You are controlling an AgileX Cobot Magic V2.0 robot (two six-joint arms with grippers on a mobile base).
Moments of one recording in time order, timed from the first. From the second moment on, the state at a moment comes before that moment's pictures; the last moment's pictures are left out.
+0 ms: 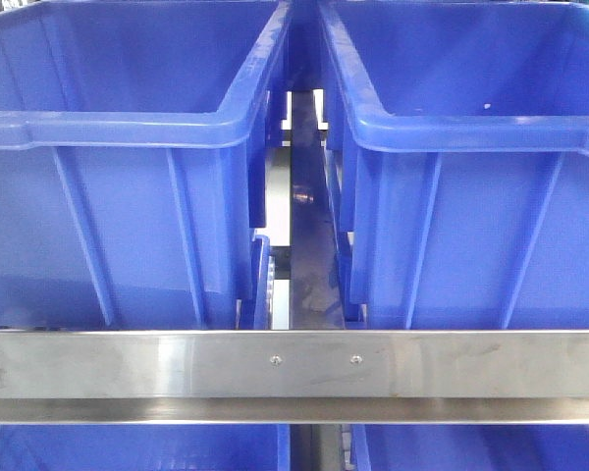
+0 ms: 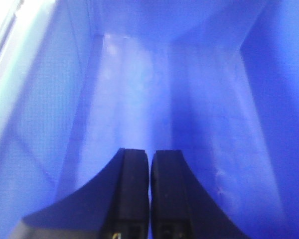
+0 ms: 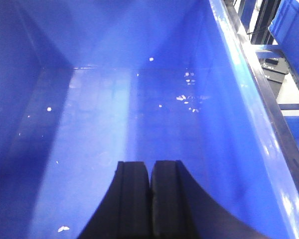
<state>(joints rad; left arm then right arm) -0.19 1.07 -0.80 0.18 0.22 -0.37 0.00 1.01 -0.69 -0.14 0.03 0.21</state>
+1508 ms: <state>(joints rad) -0.19 0.54 -0.38 0.21 0.25 -0.37 0.05 0.45 -0.30 -0.14 0.06 0.21</state>
